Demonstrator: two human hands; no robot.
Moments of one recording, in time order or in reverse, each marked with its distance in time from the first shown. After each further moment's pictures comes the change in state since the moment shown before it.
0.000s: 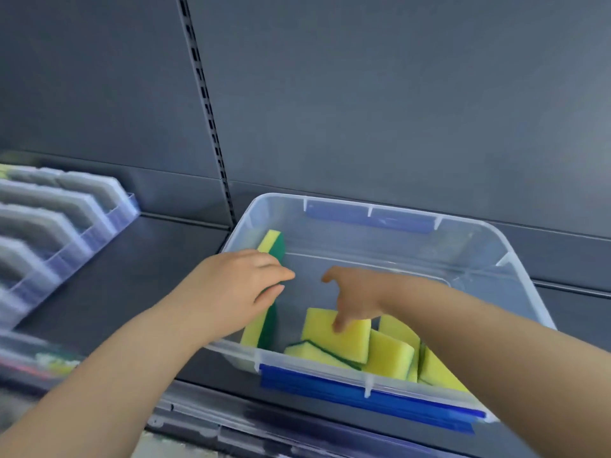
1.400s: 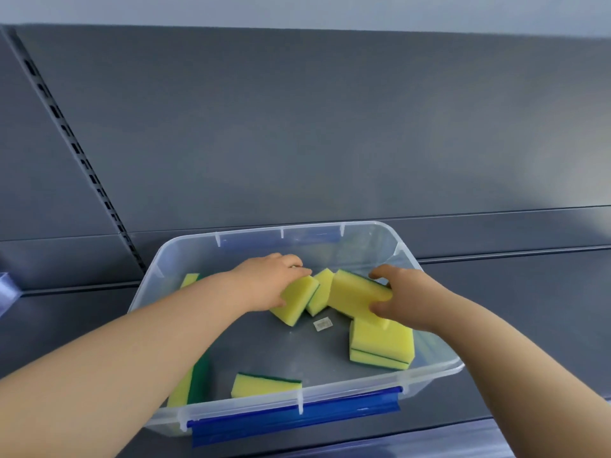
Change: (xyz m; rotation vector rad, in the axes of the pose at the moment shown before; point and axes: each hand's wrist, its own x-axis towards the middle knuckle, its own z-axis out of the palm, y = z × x) left_hand 0.150 0.048 0.062 0.137 -0.514 0.247; right_hand -0.116 0.098 0.005 0.243 0.455 0.459
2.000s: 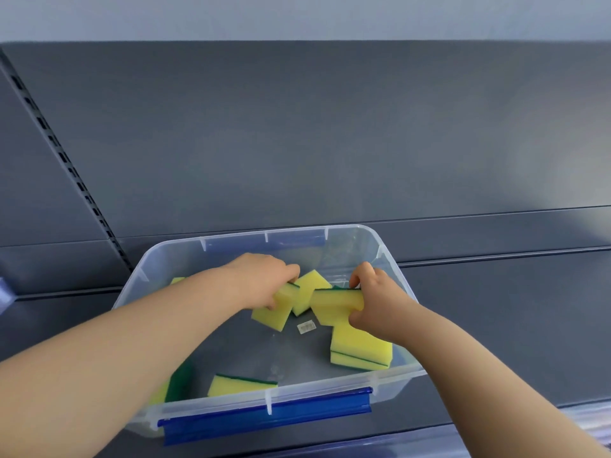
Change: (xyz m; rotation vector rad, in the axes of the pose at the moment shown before) left_hand 0.005 0.028 -0.028 0.171 -0.066 -0.090; right_hand 0.001 0.010 0.016 0.190 0.068 -0.116
